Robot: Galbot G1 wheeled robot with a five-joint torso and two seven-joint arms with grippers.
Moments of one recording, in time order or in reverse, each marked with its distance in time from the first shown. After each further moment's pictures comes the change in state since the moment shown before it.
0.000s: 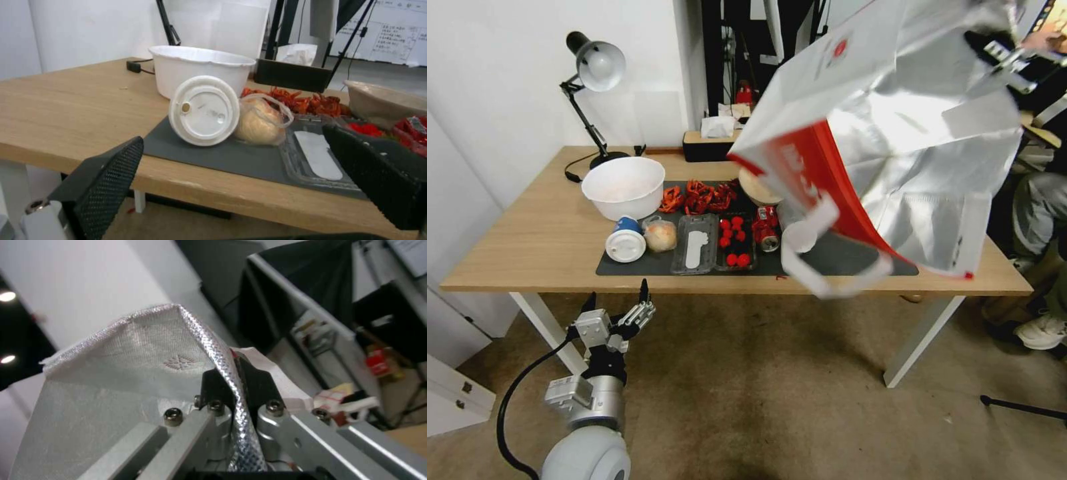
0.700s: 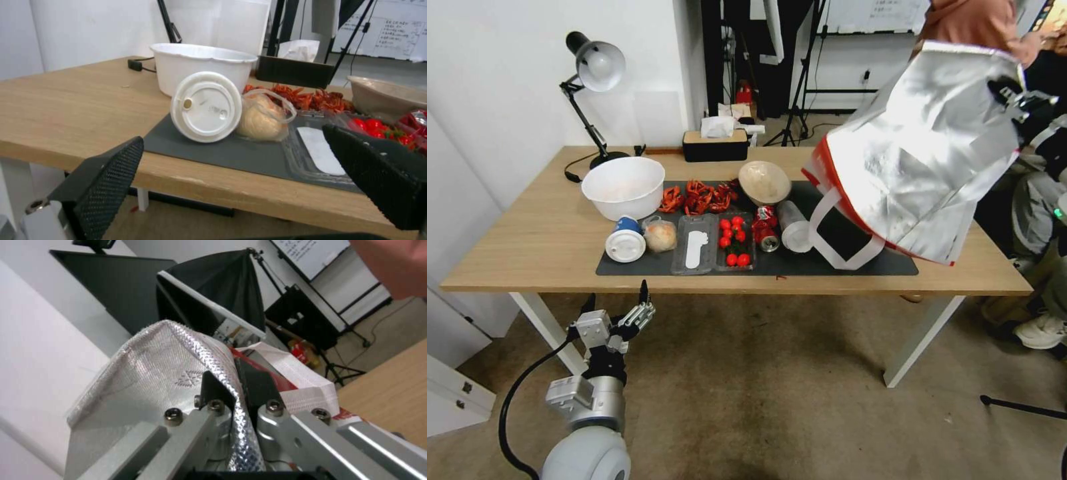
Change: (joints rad) left arm -0.001 0.000 0.002 0.006 0.011 0.006 -0.005; right arm 0.039 0.136 -0.078 -0.092 -0.086 0.015 0.221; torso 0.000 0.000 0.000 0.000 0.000
